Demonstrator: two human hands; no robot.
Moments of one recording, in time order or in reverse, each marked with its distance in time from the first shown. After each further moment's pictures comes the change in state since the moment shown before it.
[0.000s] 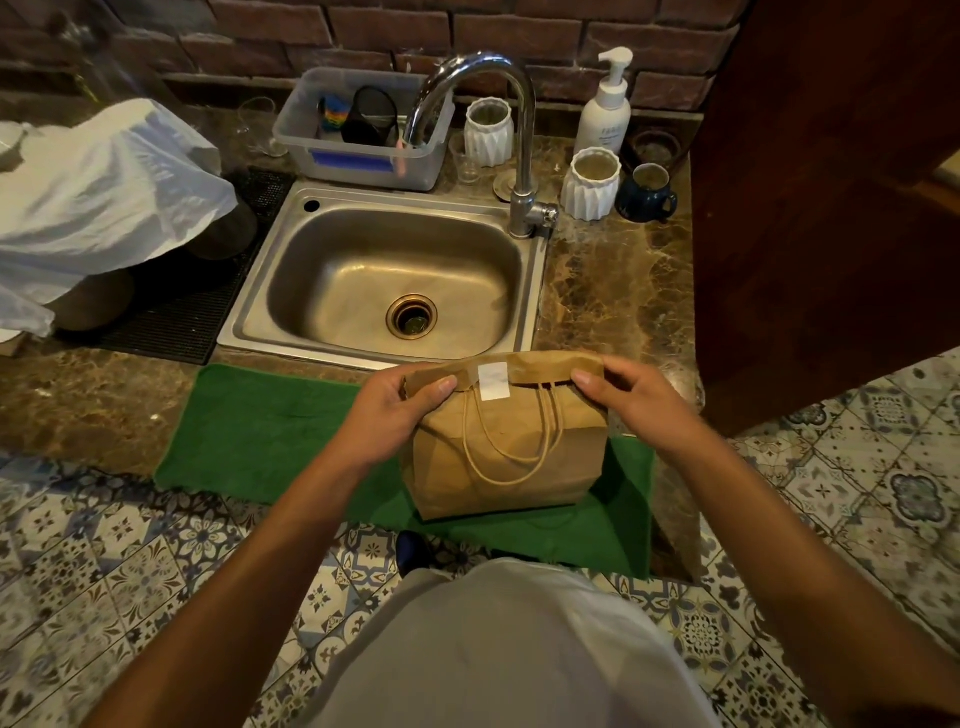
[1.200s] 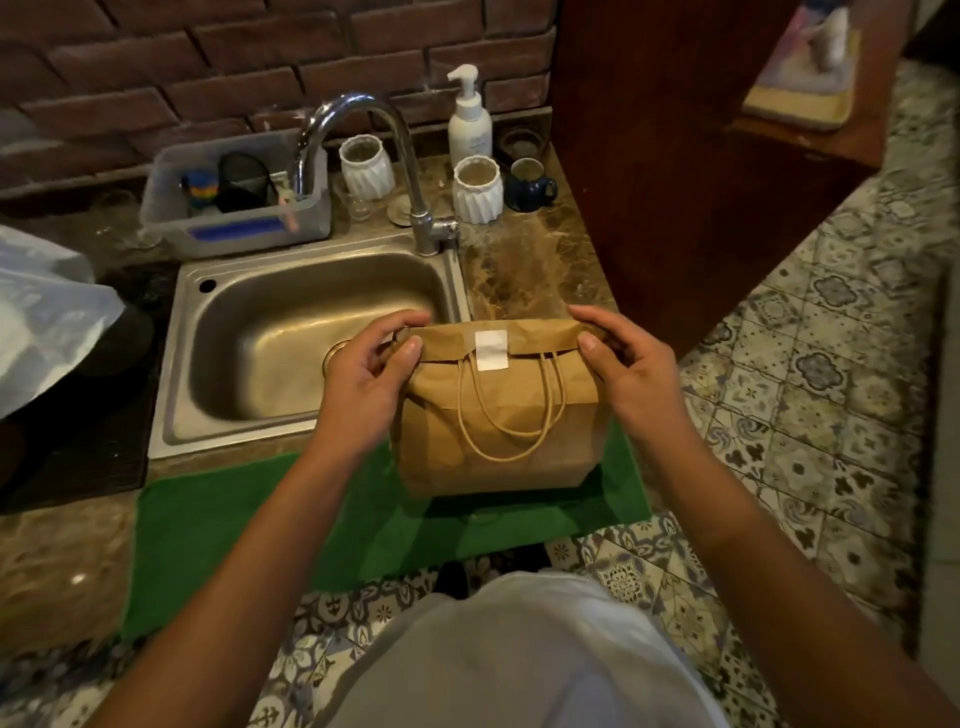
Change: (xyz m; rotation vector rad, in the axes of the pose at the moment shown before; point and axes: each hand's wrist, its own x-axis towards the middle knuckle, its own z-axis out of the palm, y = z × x) left_hand 0.028 0.050 -0.011 -0.007 -0.141 0.329; right_hand -0.060 -0.033 0.041 0.127 0.666 -0.192
